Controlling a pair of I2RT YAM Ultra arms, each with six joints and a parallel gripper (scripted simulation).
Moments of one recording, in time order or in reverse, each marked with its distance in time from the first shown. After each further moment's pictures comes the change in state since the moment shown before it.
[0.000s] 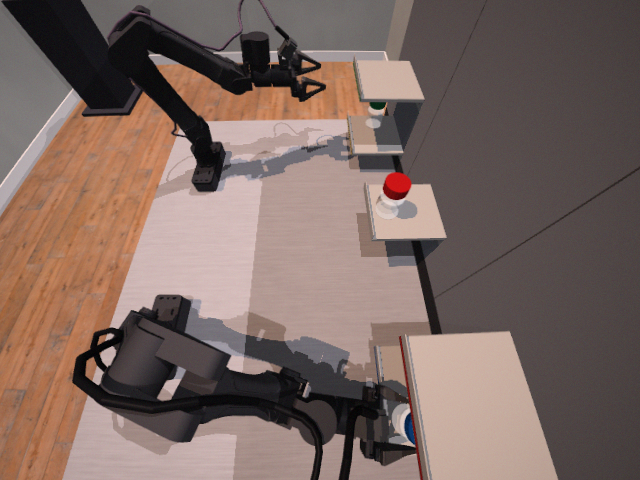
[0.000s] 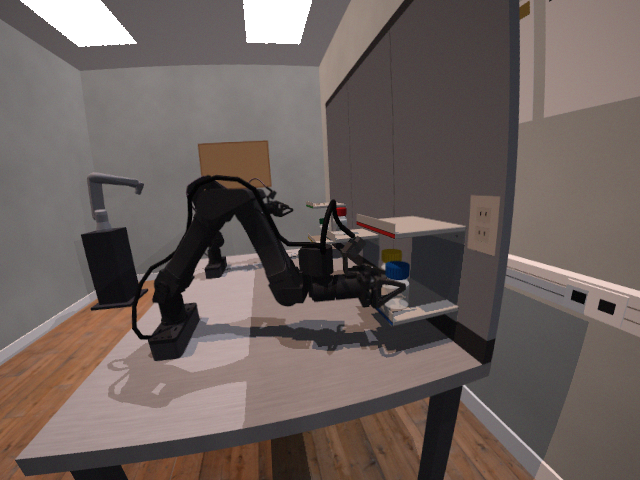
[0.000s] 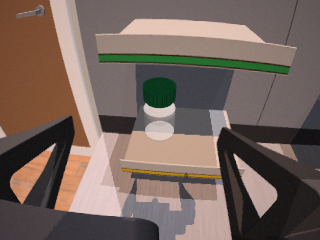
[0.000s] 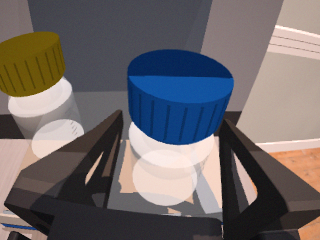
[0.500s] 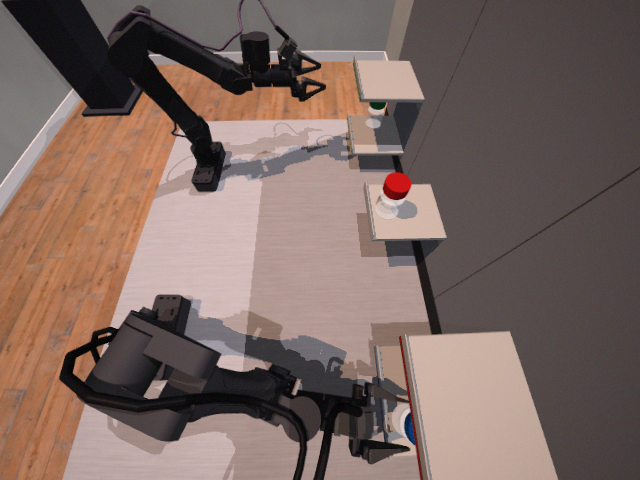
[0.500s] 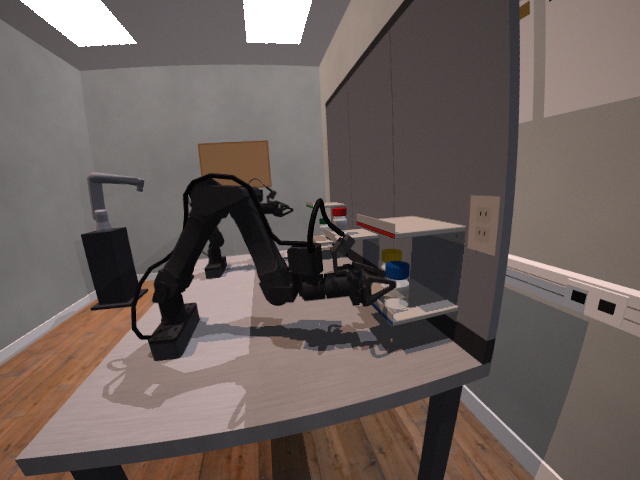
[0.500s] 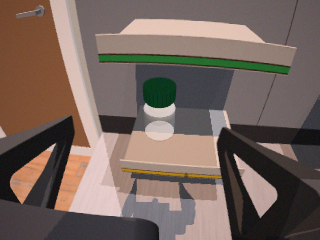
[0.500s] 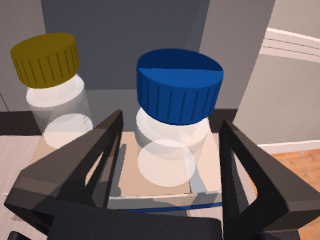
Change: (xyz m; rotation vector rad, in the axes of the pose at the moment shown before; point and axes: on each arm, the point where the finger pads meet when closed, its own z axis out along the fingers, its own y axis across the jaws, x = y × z) left arm 0.000 0.000 0.000 0.000 0.000 0.000; right arm -0.007 0.001 -0.022 0.001 -0.021 0.000
